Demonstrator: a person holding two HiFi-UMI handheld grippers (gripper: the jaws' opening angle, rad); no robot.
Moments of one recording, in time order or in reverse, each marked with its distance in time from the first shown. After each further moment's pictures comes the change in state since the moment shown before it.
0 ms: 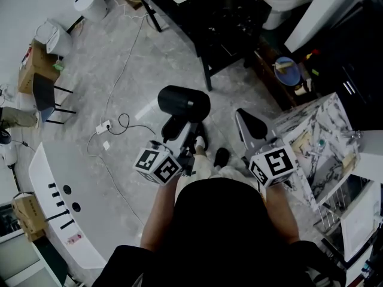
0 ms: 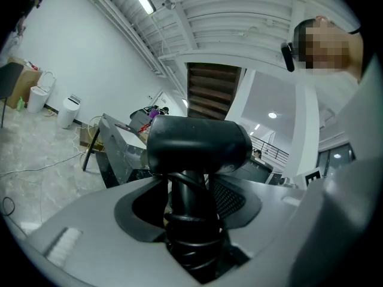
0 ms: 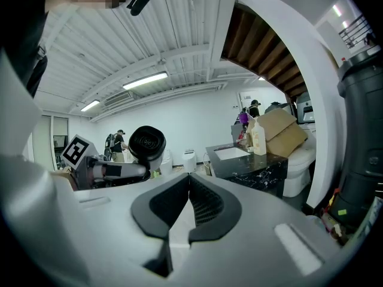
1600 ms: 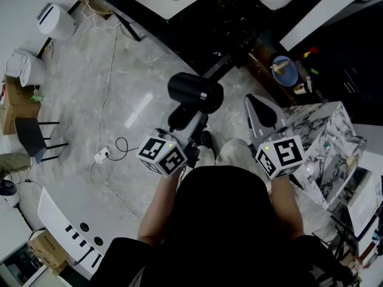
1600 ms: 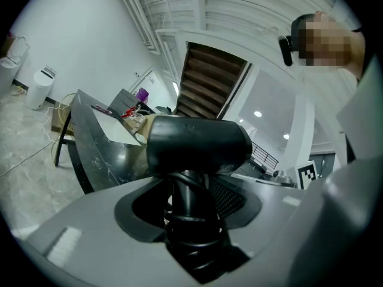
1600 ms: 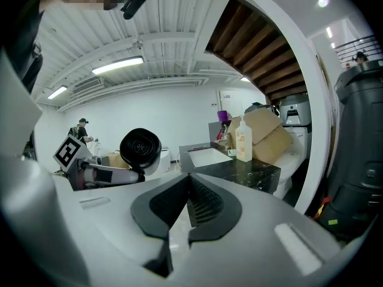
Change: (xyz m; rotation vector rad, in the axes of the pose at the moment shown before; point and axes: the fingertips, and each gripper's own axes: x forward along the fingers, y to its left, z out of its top) left arm 0.183 0.139 0.078 -0.046 0.165 -0.221; right arm 0.199 -0.108 0.055 0.025 0.048 -0.254
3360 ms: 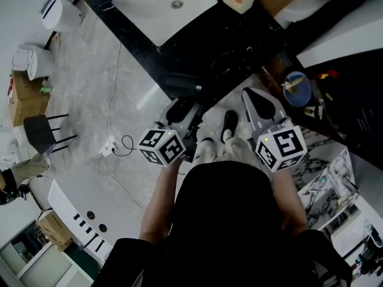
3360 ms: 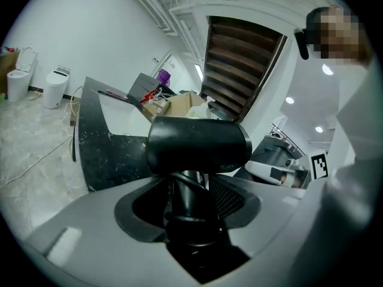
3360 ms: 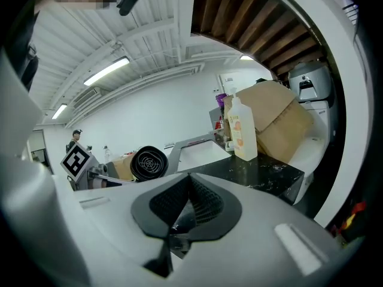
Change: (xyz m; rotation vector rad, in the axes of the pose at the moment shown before) left arm 0.190 0.121 0.024 -0.058 0.146 0.250; right arm 0.172 -0.166 0.024 0.106 0.081 0.151
